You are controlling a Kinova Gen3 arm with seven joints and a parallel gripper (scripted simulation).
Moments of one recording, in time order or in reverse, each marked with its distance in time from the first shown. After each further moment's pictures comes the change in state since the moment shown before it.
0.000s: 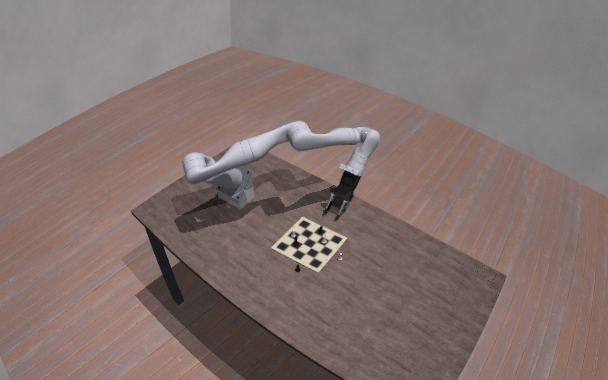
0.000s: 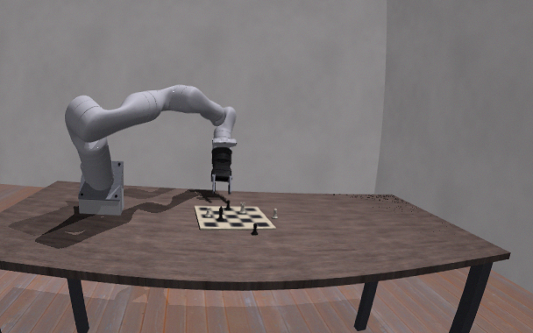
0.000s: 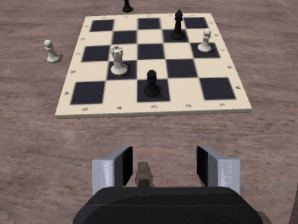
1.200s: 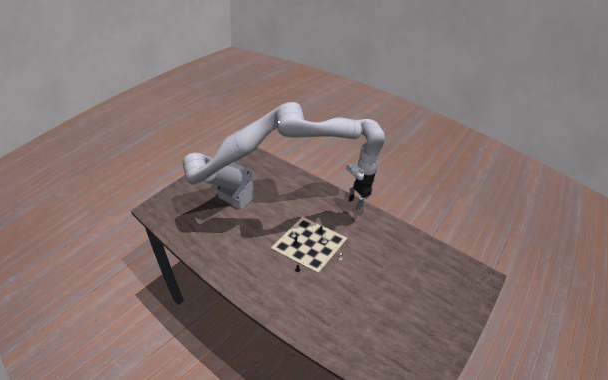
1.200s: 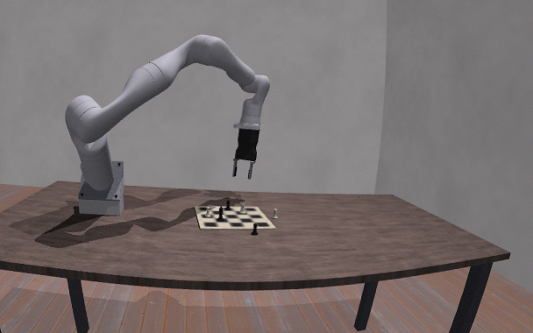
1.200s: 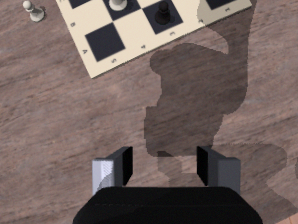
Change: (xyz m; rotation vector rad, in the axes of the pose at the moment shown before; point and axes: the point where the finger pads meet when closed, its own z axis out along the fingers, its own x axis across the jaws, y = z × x) arm -0.074 -0.009 -0.064 -0.629 0.141 0.365
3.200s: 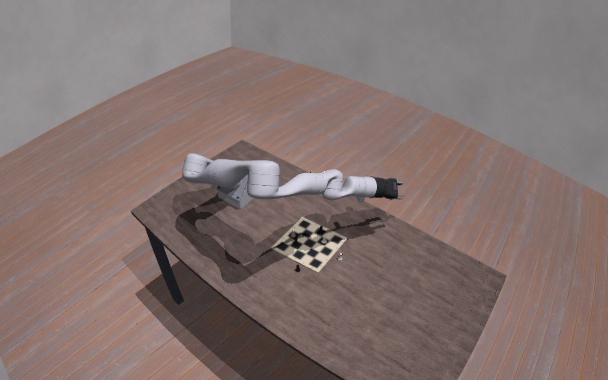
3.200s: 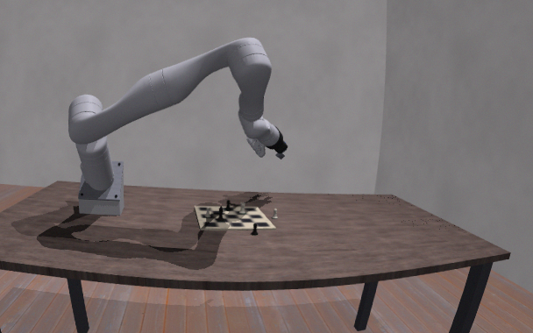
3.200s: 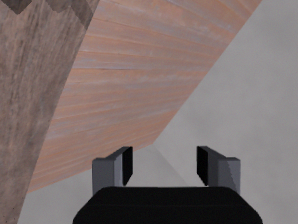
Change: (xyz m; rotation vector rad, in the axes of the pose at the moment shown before) arm -0.099 0.137 -0.085 -1.295 0.311 0.766
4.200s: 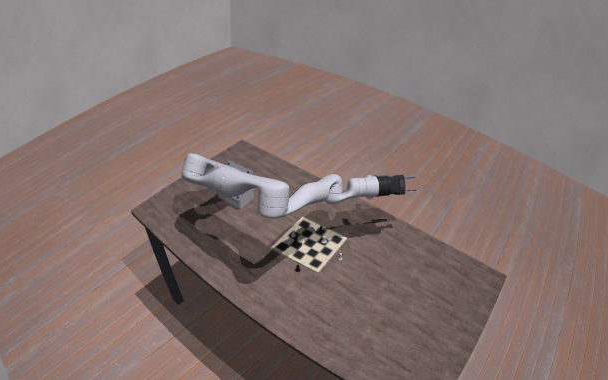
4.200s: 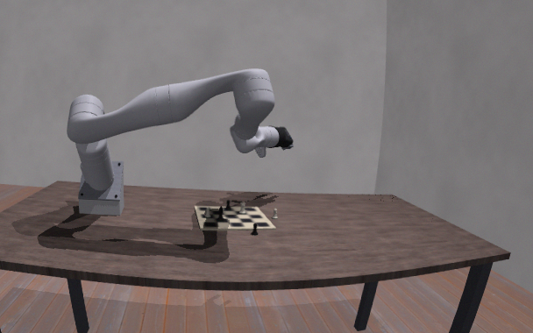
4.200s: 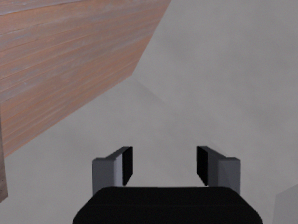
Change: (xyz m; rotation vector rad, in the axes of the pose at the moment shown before) arm 0.018 0.051 0.024 -0.318 0.076 0.158
